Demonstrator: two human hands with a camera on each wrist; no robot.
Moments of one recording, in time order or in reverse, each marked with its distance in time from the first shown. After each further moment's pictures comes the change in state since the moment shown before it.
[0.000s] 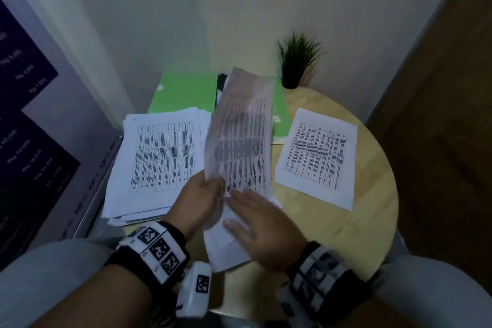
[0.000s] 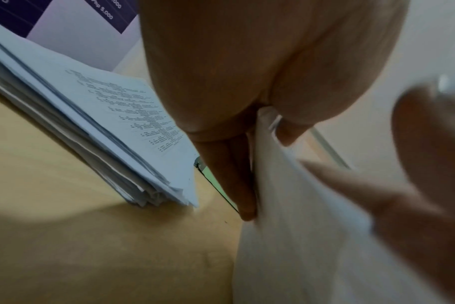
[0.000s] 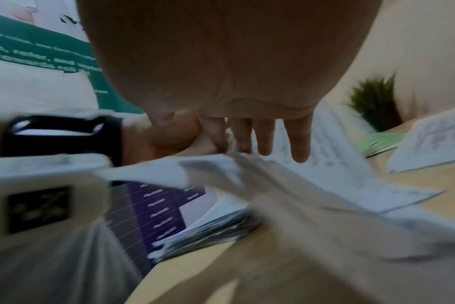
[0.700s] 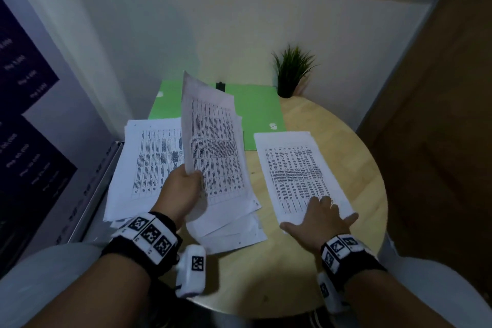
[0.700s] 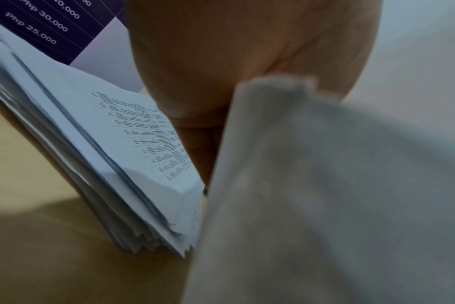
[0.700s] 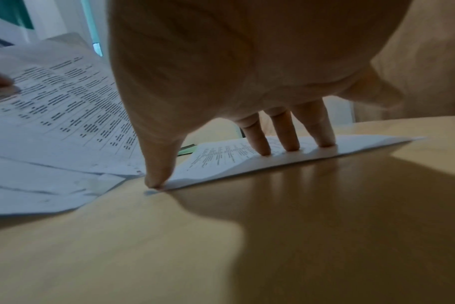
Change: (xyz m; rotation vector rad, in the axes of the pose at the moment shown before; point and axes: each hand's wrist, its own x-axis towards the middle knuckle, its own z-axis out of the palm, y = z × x) left_hand 0.008 0.012 -0.034 0.088 0.165 -0.090; right_hand -0.025 0.103 -0.015 -0.407 -0.131 0.929
